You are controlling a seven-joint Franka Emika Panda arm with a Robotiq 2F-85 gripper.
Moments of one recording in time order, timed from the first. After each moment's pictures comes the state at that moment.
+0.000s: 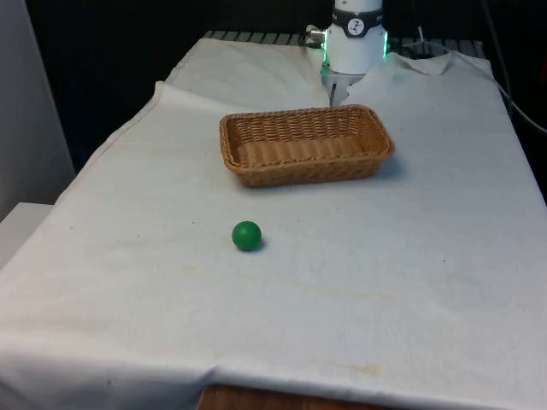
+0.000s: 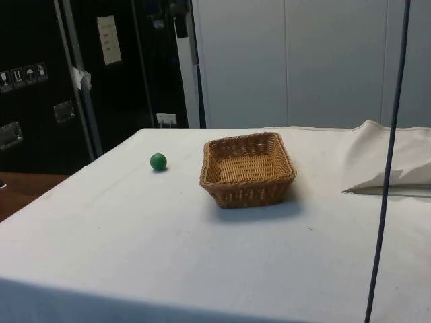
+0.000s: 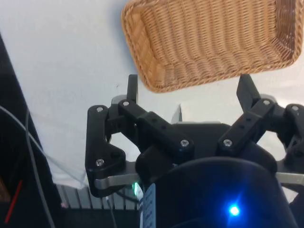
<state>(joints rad) 0.45 0.07 -0.48 -1.86 0.05 1.88 -0.07</state>
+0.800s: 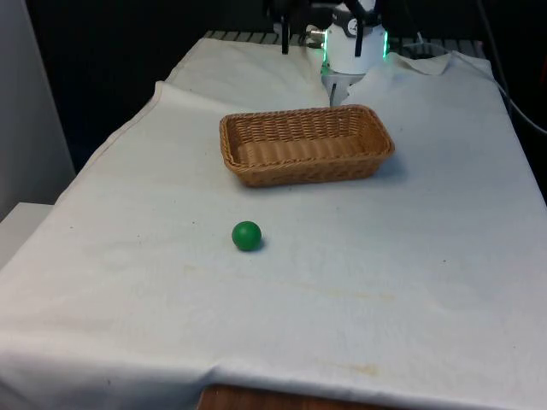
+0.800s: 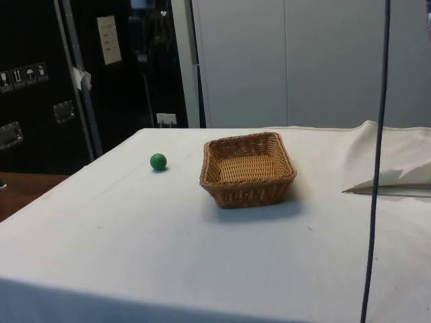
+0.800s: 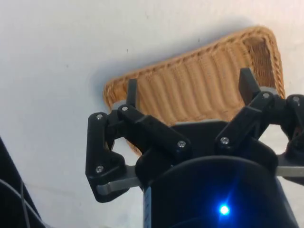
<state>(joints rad) 0.44 0.23 -0.52 -1.84 0.10 2.11 -0.18</state>
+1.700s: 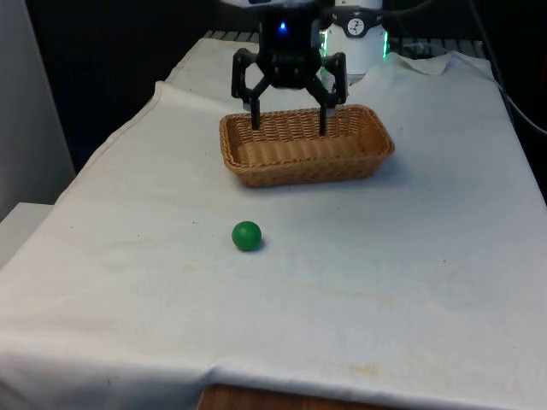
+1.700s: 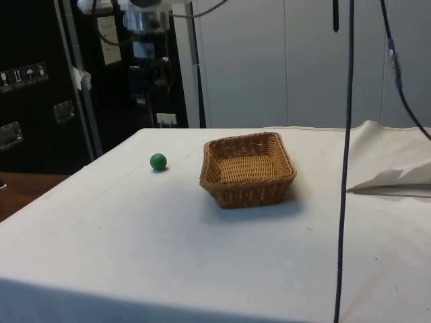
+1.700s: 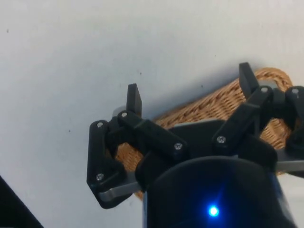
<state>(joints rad) 0.41 0.49 -0.58 -1.79 0.35 2.28 -0.29</state>
